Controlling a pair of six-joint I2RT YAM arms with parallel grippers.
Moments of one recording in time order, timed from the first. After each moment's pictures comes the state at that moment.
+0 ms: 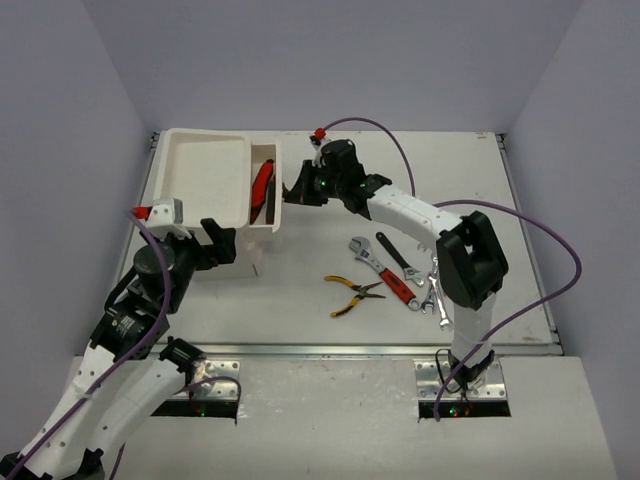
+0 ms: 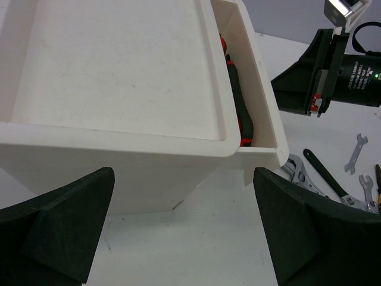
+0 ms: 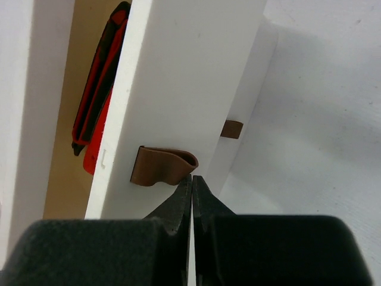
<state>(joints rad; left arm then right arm) -0.44 0.50 0.75 -0.51 -0.36 -0.37 0.63 1.95 1.50 -0.07 -0.29 0.67</state>
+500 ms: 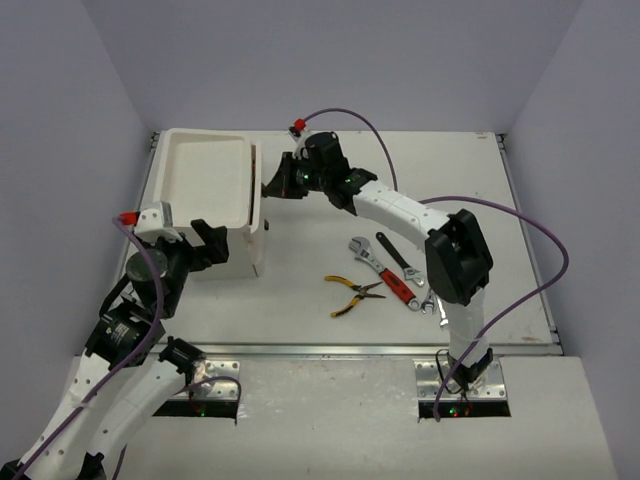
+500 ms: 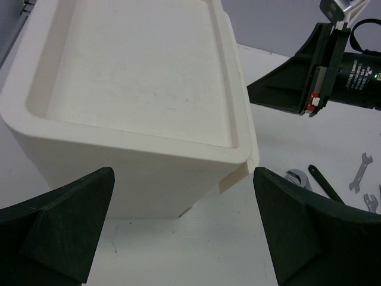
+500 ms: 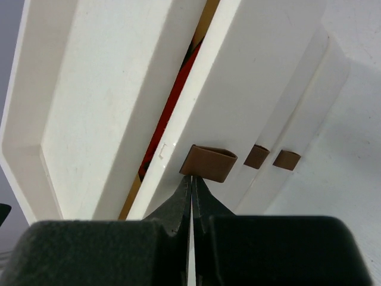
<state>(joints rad) -0.43 0.46 0.75 -0.52 -0.42 -0.38 0.69 2.03 1.66 -0.04 -0.35 0.67</state>
